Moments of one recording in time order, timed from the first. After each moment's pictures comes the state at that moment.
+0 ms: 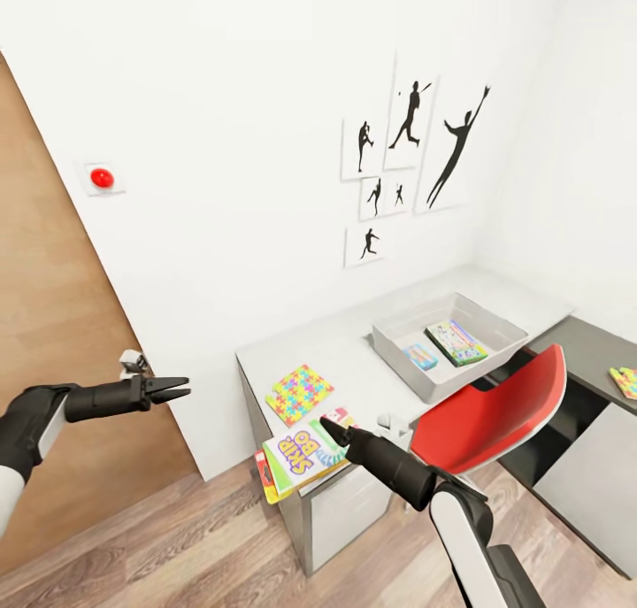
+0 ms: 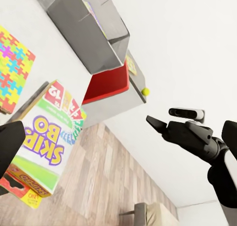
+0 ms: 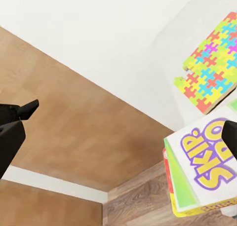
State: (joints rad) left arm -0.83 0.45 0.10 -0.67 0.12 0.84 -1.56; right arm -0.22 0.06 0.17 -1.58 -0.72 0.62 0.20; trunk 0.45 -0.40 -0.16
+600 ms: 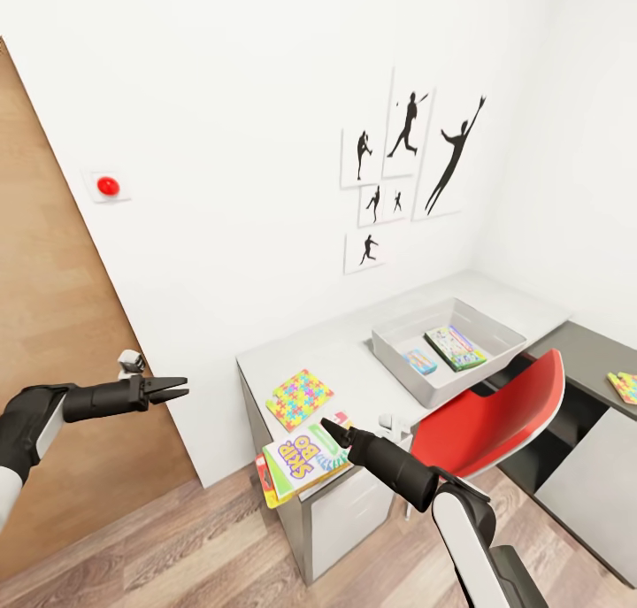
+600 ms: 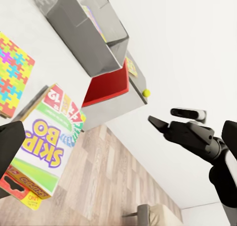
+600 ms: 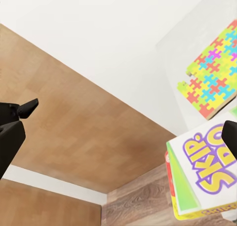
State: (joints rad) left arm -0.83 0.45 0.10 -0.67 0.12 0.85 -1.55; right arm -0.22 0.04 0.17 -1.58 -0.72 0.62 0.21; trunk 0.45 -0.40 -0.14
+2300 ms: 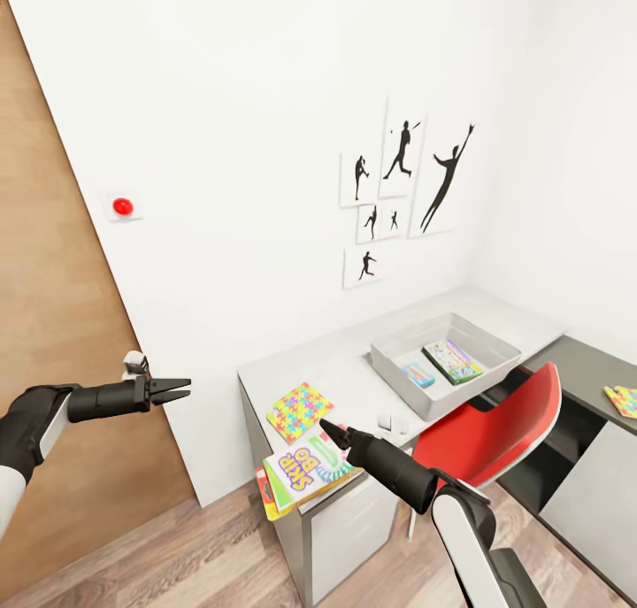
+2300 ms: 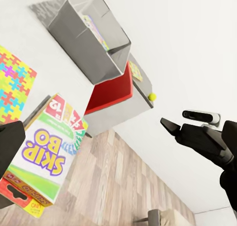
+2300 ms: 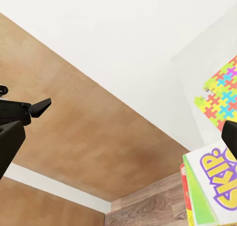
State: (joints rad) left arm -0.83 0.44 0.10 -0.67 0.13 0.85 -1.50; right arm -0.21 0.05 0.17 -1.58 -0.72 0.61 0.24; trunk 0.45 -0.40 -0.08
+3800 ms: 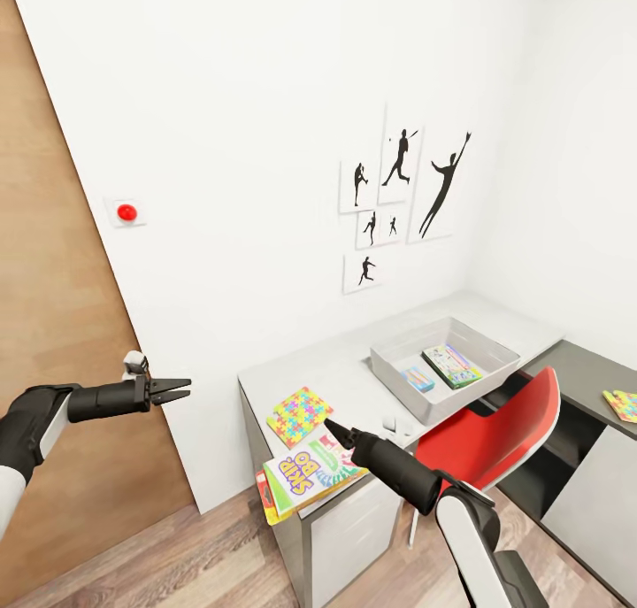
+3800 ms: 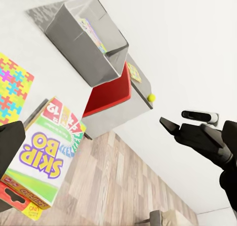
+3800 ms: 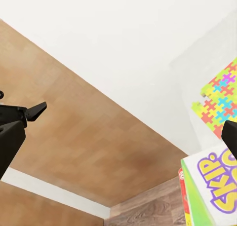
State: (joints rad) left arm -0.83 0.44 0.10 -0.67 0.13 0.85 -1.50; right arm -0.20 0.05 0.15 -1.58 -0.72 0.61 0.24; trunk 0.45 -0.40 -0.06
